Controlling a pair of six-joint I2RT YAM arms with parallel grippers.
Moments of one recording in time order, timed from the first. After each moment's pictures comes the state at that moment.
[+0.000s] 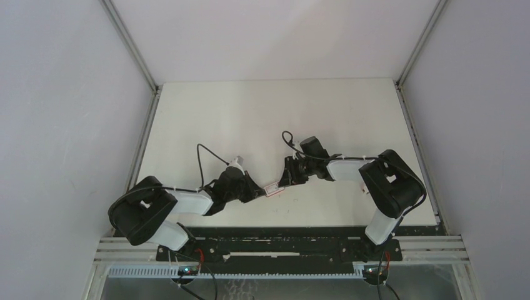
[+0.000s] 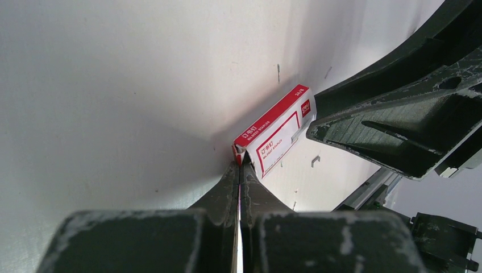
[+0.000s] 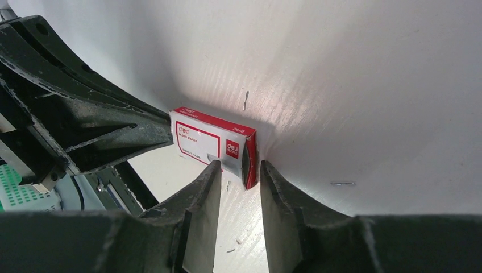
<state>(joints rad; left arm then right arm) -0.75 1.45 0.34 0.45 0.08 -1.10 0.58 1.71 0.77 0.03 -0.54 0.49</state>
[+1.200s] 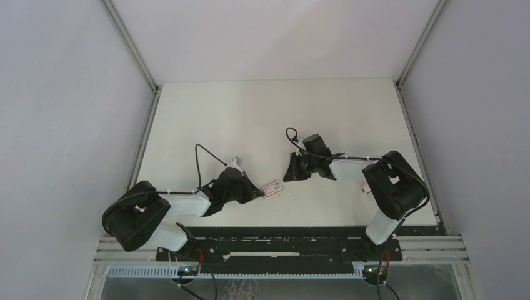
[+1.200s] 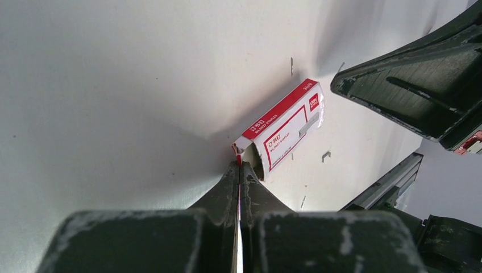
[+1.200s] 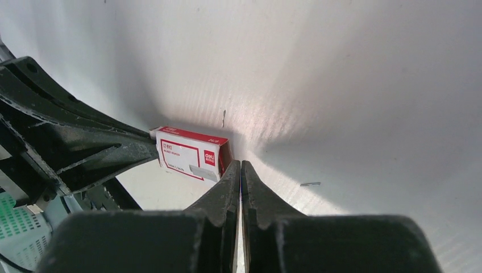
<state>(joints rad) -0.75 1.39 0.34 0.35 0.05 -1.08 0.55 1.69 0.77 0.04 -0.47 0.50</state>
